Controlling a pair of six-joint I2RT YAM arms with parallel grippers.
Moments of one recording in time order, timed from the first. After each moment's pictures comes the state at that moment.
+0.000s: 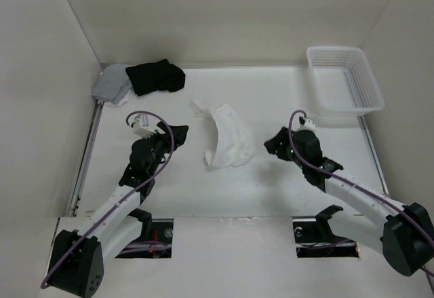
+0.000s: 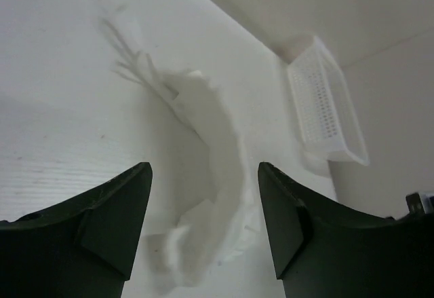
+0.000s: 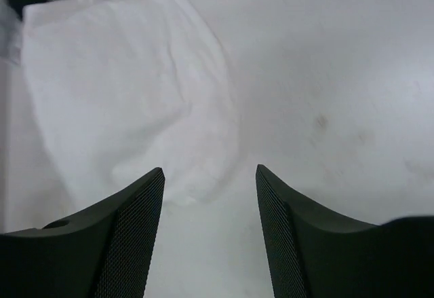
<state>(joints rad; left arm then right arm) -0.31 0.87 0.29 0.48 0.00 -0.86 0.49 1.02 0.52 0.06 0.12 0.76</state>
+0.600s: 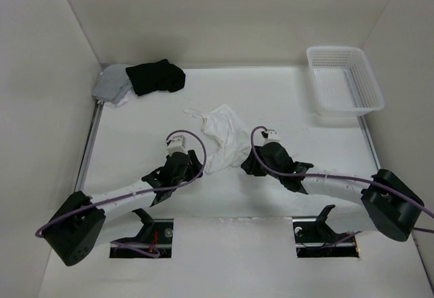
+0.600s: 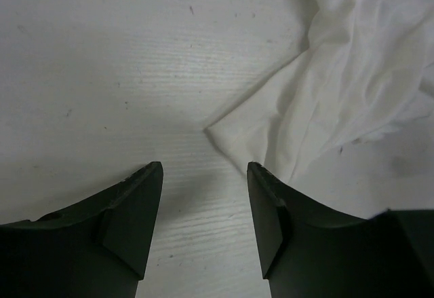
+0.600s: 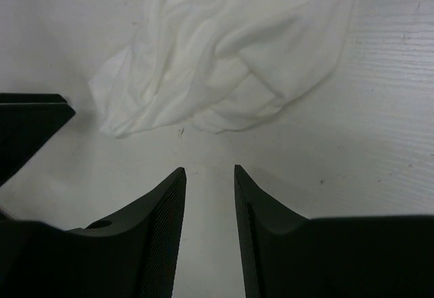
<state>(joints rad) -0.71 1.07 0.27 0.15 -0.29 -0.75 0.82 1.28 0.49 0.16 0.14 0.77</state>
